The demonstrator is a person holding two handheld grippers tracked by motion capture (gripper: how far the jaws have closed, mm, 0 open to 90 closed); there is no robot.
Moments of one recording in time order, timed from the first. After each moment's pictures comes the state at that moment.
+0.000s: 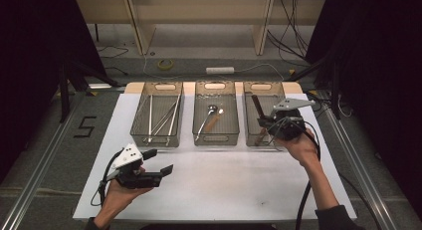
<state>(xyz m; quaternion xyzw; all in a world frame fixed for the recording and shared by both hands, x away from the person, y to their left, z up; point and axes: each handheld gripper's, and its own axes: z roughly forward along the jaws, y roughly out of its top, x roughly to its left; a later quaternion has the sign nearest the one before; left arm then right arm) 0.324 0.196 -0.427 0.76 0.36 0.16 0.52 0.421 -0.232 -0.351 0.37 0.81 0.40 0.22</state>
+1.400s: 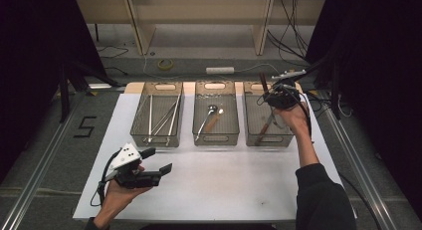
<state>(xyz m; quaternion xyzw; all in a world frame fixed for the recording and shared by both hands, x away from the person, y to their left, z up) 0.323 0.197 -0.426 0.75 0.36 0.17 0.52 0.521 -0.241 -0.352 0.47 0.78 0.33 0.24</state>
